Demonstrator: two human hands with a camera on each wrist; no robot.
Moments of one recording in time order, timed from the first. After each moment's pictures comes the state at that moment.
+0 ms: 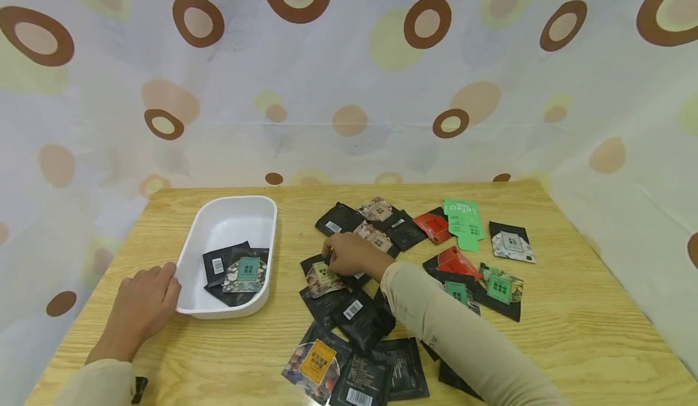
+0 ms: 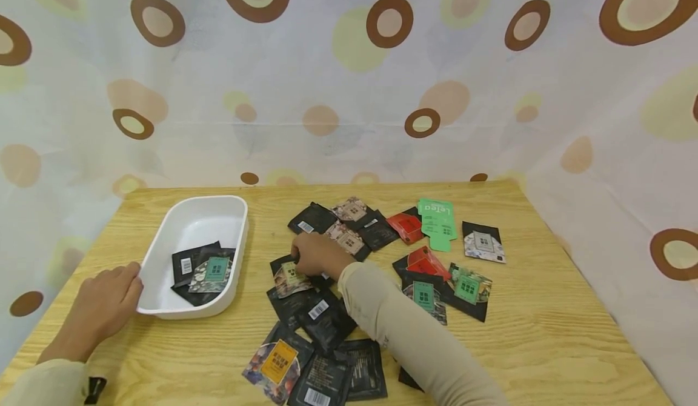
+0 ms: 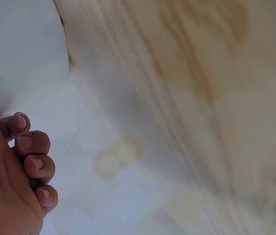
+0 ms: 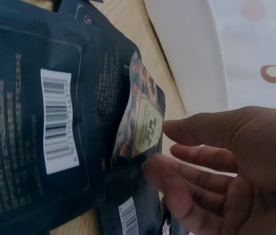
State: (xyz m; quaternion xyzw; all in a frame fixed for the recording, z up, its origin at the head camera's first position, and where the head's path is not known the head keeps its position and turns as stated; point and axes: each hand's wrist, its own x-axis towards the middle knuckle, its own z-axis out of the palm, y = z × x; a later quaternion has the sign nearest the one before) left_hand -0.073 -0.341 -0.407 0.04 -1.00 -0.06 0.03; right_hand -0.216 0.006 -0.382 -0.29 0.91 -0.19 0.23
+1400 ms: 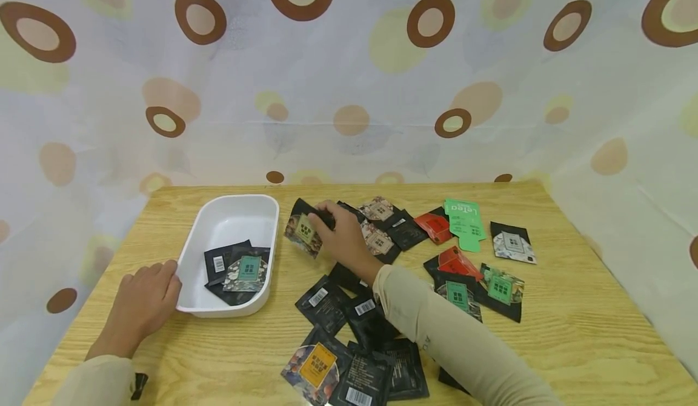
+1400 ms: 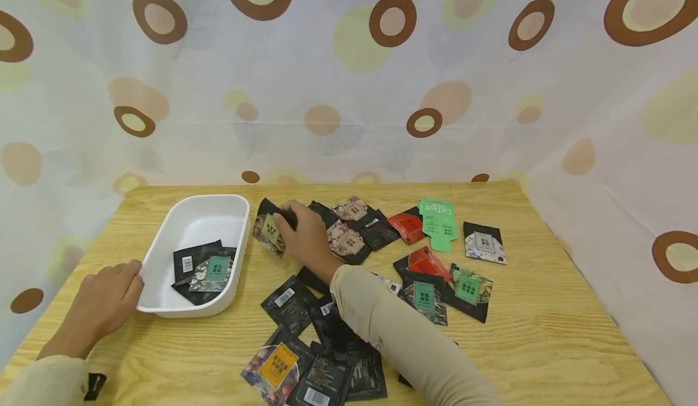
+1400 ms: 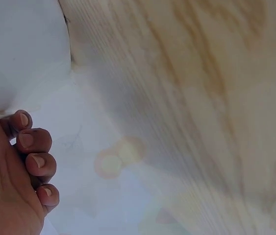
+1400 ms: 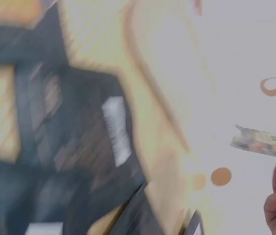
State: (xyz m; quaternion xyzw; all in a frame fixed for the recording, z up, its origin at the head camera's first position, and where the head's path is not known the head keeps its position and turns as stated) left_hand -0.074 -0.341 -0.405 0.03 -1.00 -0.06 0.03; right_hand -0.211 -0.014 -0.391 -0.26 0.82 -0.50 -0.03
